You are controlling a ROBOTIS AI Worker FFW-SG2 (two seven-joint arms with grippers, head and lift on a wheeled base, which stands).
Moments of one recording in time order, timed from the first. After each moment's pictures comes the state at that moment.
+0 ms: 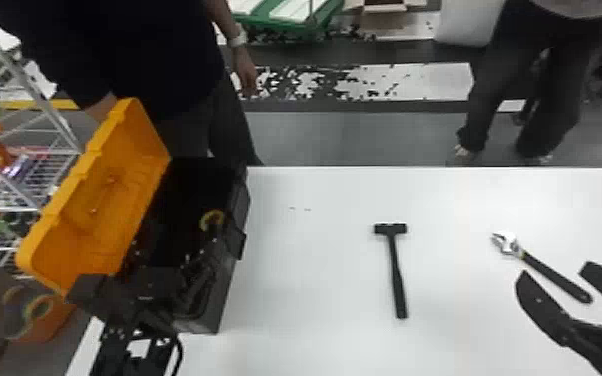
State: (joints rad) left arm 0.54 0.15 0.11 -1.77 0.30 -0.30 -0.13; right arm 0.70 -0.01 -0.26 -2.13 -0.25 0.23 0.55
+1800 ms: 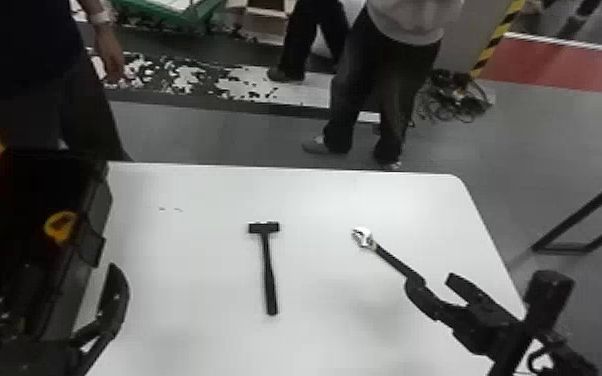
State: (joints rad) left arm 0.65 0.15 -0.09 -1.70 0.22 -0.57 -0.02; right arm 0.49 0.00 -0.47 -1.94 -0.17 0.50 0.65
